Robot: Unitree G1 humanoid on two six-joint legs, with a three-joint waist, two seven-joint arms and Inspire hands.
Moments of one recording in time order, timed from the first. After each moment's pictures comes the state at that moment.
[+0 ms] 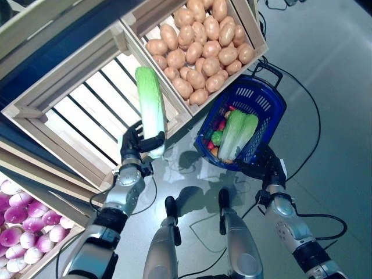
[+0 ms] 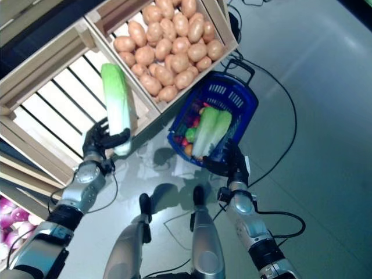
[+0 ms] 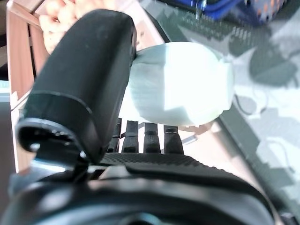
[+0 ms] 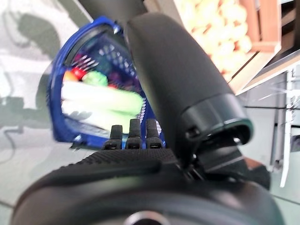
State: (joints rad) left arm -0.44 0.42 -0.23 0.44 -0.59 -0.03 0.42; right arm -0.20 -0.40 0.32 0.26 0.59 -0.12 -0.41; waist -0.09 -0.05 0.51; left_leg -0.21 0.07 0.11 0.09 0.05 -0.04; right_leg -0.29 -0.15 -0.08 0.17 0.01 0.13
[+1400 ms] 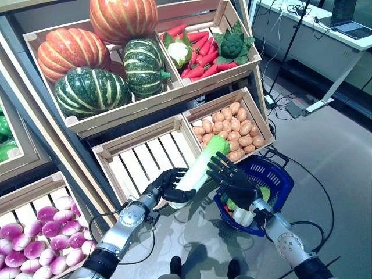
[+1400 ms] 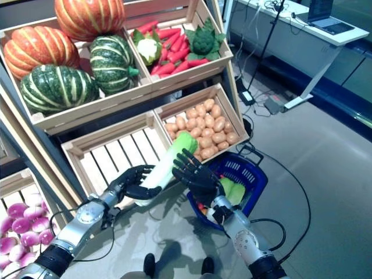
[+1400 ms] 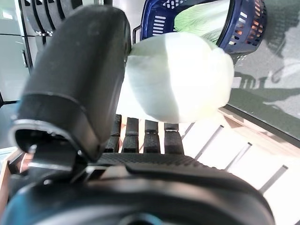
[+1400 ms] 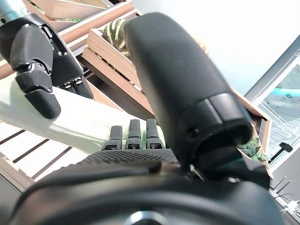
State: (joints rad) left arm -0.15 0.51 -0.34 0.27 -0.25 0.00 -0.10; right arm -0.08 -0.38 0.33 0.18 1.16 0.03 0.30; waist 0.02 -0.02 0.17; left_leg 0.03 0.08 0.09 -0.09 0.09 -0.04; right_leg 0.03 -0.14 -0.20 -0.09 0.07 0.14
